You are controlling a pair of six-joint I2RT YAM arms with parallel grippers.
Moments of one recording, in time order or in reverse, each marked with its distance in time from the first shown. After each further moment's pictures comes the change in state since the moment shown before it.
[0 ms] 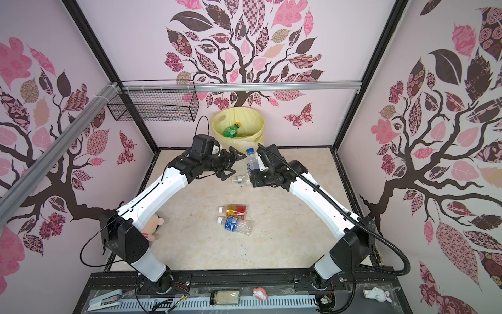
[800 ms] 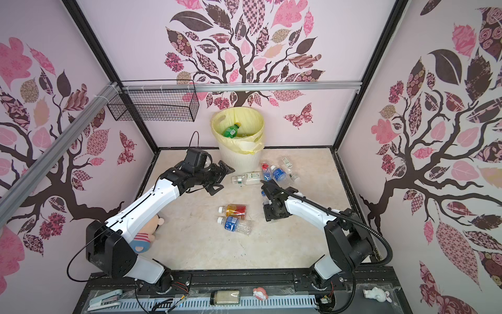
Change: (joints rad) left arm 0.035 -0.159 -0.275 -0.061 -0.089 -0.036; right arm -0.001 0.000 -0.540 0.096 0.096 0.014
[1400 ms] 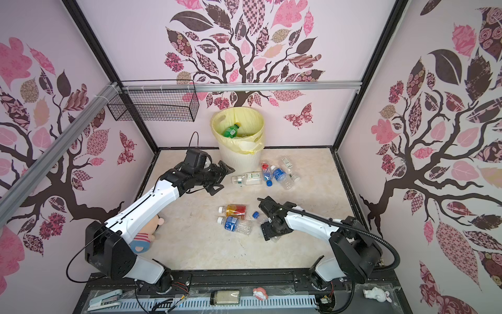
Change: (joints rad) left arm 0.000 -0.013 -0.026 0.033 0.000 0.000; right arm 0.139 -0.080 -0.233 0.022 -0.014 0.053
